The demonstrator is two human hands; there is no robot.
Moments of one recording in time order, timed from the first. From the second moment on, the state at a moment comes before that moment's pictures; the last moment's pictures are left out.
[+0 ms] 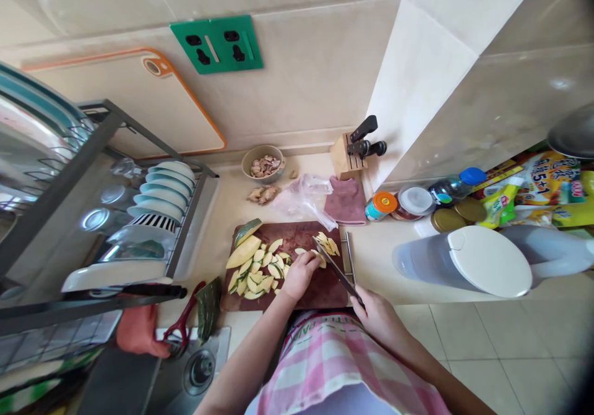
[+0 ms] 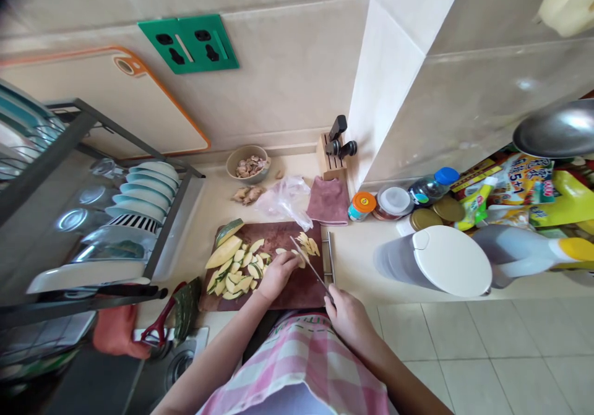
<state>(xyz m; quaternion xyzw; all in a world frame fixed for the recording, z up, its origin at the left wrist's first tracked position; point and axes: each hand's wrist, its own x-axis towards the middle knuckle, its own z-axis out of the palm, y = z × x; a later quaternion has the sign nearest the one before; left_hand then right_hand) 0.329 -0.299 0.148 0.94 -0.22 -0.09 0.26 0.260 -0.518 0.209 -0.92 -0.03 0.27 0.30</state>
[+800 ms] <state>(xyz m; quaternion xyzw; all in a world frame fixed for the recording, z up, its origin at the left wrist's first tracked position) 0.330 -0.310 0.157 0.94 -0.20 -0.08 0.26 0.263 -0.514 0.213 -0.92 -0.03 0.31 0.23</state>
